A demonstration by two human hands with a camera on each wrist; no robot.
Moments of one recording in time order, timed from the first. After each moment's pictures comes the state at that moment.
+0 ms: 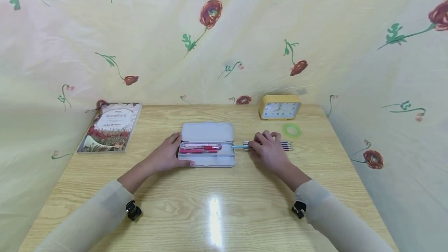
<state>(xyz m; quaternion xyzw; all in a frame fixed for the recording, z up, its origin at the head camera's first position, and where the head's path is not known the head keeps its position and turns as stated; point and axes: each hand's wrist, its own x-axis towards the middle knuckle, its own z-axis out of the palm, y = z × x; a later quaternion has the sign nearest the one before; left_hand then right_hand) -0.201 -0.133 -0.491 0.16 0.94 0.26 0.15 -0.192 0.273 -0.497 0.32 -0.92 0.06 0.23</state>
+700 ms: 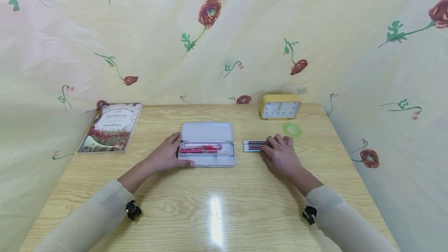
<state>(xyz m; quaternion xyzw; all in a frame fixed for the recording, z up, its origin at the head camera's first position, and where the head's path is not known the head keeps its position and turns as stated) -0.202 -0.133 -0.490 0.16 0.94 0.26 0.16 -0.184 0.313 -0.514 0.32 -0.91 0.06 0.25</state>
